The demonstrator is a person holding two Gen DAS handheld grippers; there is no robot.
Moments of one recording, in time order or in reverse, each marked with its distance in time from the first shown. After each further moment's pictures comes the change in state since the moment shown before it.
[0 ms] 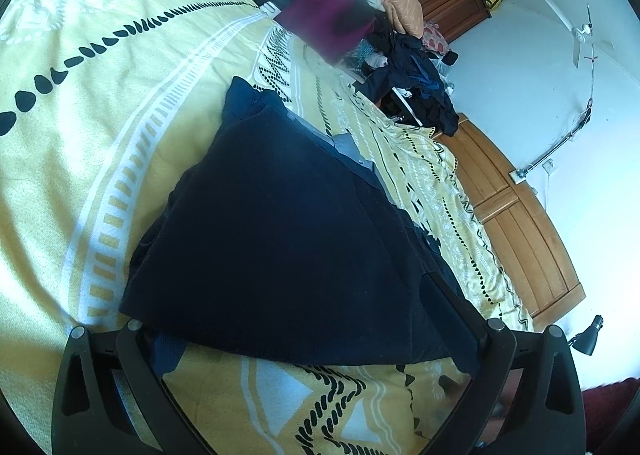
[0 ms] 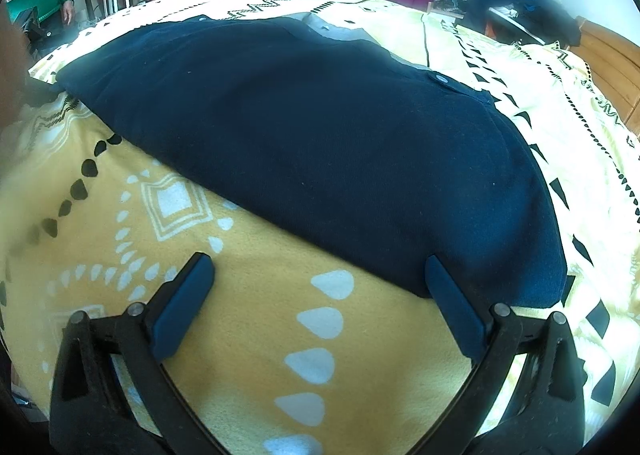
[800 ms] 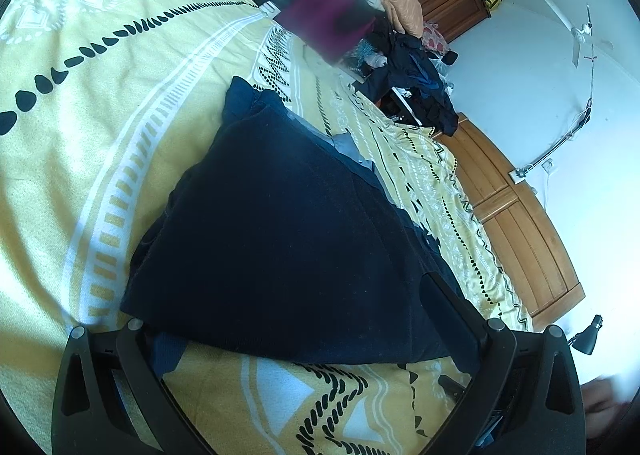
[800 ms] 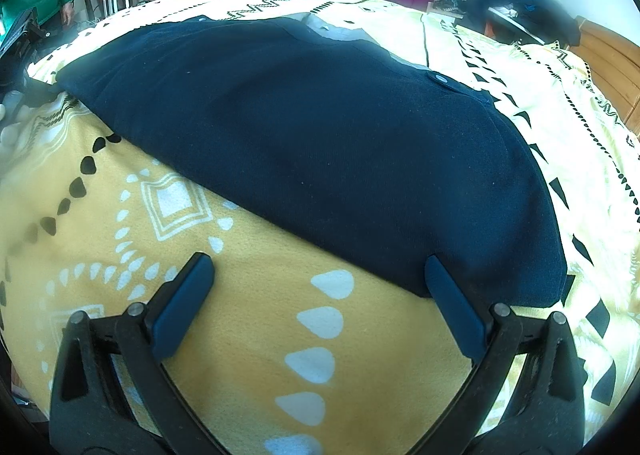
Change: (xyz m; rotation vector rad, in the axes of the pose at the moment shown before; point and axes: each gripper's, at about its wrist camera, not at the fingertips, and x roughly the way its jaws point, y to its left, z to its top) left arm -0.002 -0.002 -0.002 0.002 0.000 -0.001; right arm 0.000 -0.001 0.001 -0.001 0.001 0.001
